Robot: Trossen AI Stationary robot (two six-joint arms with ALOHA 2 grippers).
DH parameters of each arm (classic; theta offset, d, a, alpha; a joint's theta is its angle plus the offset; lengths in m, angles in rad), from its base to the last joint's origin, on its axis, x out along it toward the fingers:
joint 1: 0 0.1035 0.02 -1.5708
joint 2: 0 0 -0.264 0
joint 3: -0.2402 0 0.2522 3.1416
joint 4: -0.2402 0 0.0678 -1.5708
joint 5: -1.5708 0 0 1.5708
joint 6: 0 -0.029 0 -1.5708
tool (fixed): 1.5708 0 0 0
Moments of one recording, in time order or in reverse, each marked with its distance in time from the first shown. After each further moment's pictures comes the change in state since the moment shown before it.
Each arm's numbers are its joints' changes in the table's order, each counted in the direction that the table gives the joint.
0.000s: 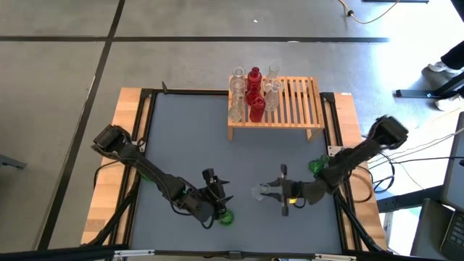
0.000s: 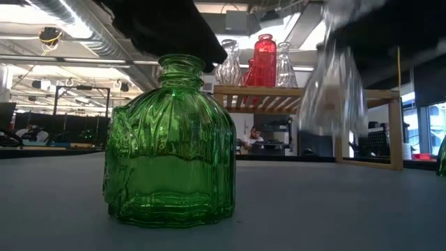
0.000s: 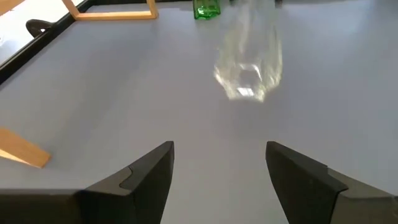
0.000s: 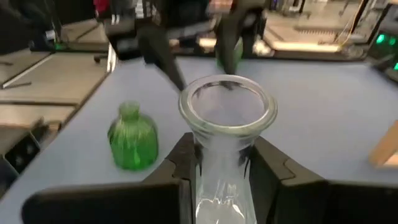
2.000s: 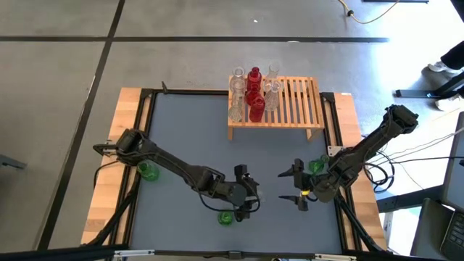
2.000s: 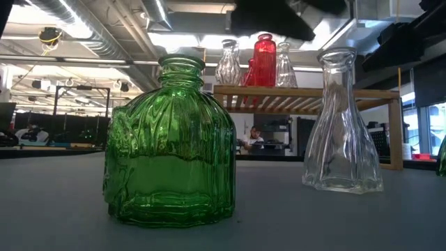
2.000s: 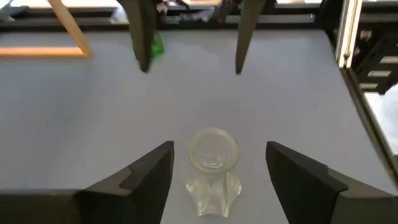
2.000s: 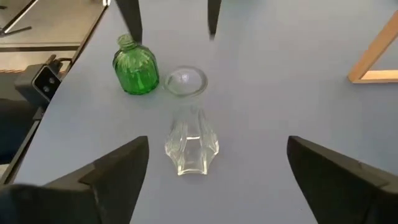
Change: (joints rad) left arm 0.188 0.194 -0.454 -0.131 -0.371 -0.210; right arm 0.073 -0.350 -0.074 -0.803 0.077 -0.311
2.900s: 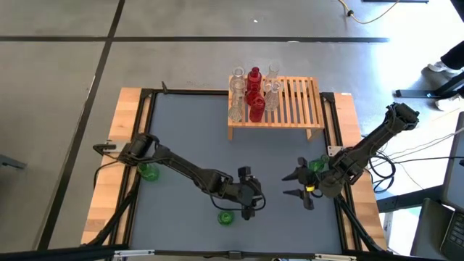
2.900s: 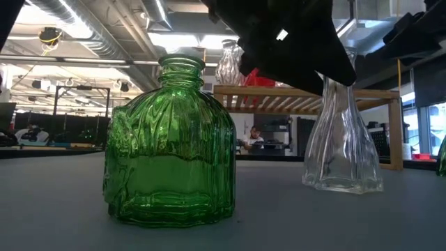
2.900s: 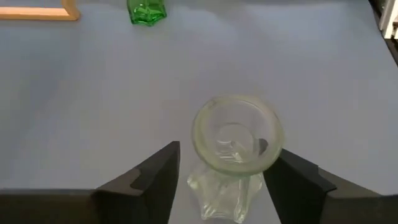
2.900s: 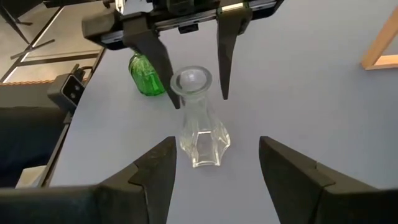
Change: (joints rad) left arm 0.033 0.132 -0.001 0.067 -0.010 0.031; right arm 0.000 -0.097 0.003 -0.073 0.059 -0.073
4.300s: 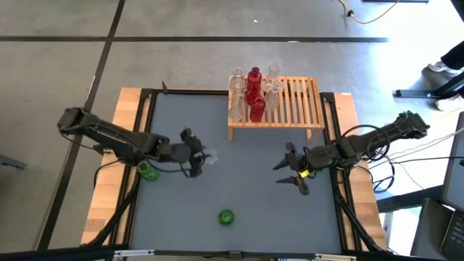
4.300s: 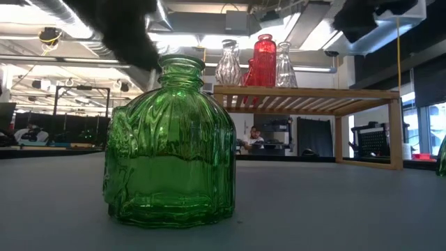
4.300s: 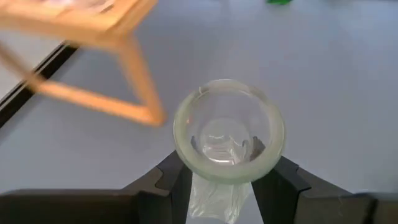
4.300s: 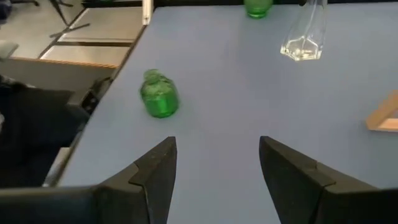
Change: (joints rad) left arm 0.120 -0.922 0.794 -0.132 0.097 0.056; right arm -0.370 -0.003 -0.181 -0.080 0.440 0.360
